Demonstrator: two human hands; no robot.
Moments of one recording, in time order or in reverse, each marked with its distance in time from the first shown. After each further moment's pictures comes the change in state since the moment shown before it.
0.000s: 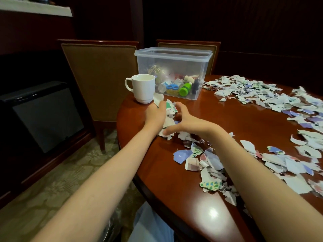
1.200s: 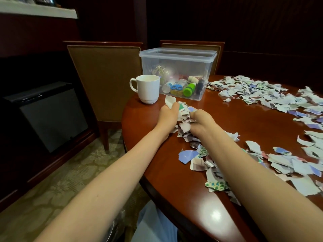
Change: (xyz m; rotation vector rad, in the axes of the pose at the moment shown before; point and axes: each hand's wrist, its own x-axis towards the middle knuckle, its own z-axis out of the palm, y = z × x) left_hand -0.010 0.007 0.014 -0.179 -0.107 -0.120; right_hand 0.024 -0.006 0.009 1.197 0.497 0.252
